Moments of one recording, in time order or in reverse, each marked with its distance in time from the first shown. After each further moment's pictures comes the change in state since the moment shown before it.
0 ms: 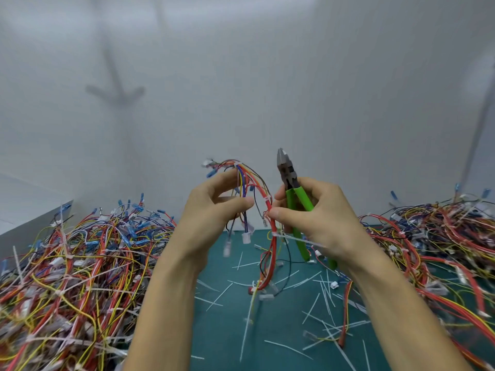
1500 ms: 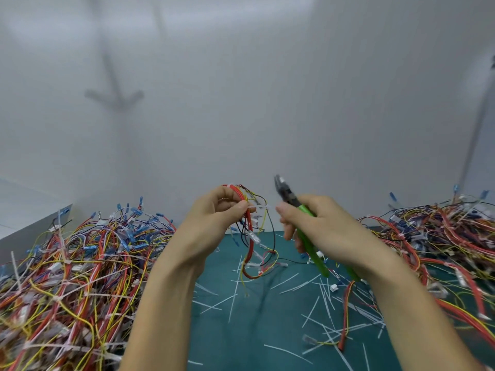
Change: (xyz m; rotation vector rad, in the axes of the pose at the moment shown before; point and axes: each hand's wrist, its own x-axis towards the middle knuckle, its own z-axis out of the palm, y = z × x) left_hand -0.006 0.006 0.003 0.081 -0.040 -0.058; right_hand 0.001 0.004 -0.013 -0.254 -0.128 0.186
